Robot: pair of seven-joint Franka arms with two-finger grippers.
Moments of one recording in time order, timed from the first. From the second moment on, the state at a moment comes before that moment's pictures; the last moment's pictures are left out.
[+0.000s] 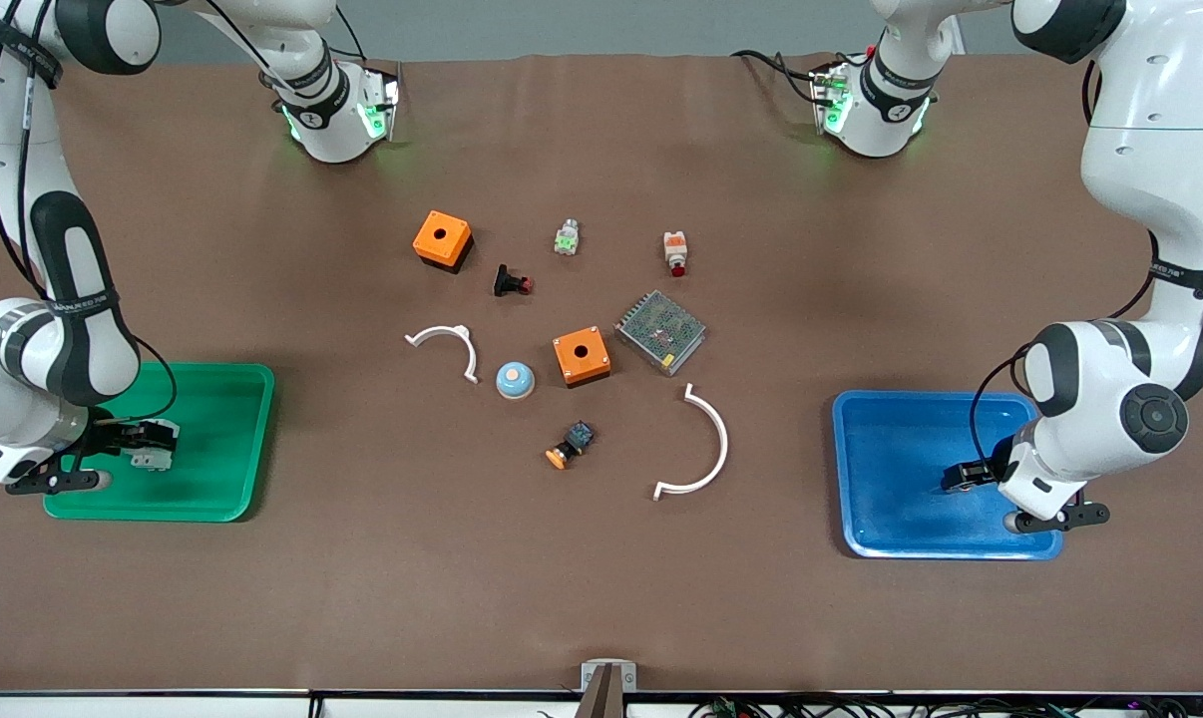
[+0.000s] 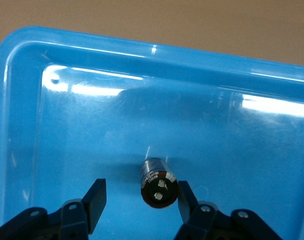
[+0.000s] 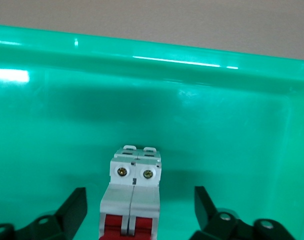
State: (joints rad) left arm 0.17 0.71 -0.15 -1.59 0.11 2.33 -0.14; right arm -0.23 0.70 -0.12 -1.67 0.09 2.35 -0.50
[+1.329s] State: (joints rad) left arm 0.14 0.68 -0.19 -1.55 0.11 2.27 -0.15; right arm 0.10 0.52 -0.08 -1.60 0.20 2.00 -0.17
